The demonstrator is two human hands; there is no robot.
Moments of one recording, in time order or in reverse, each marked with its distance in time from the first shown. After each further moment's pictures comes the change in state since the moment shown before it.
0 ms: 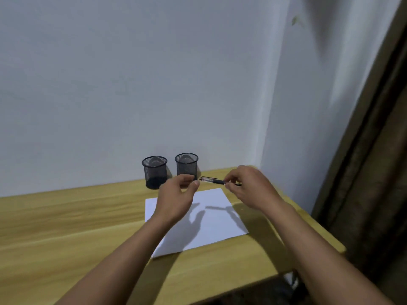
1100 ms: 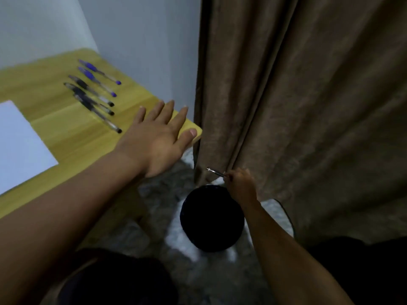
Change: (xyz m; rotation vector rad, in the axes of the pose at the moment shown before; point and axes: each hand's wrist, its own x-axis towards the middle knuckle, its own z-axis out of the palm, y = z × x) left_hand -0.076 0.080 0.306 0.725 -0.874 0.605; right_hand -0.315 0.361 0.139 -0.183 -0.039 0.981
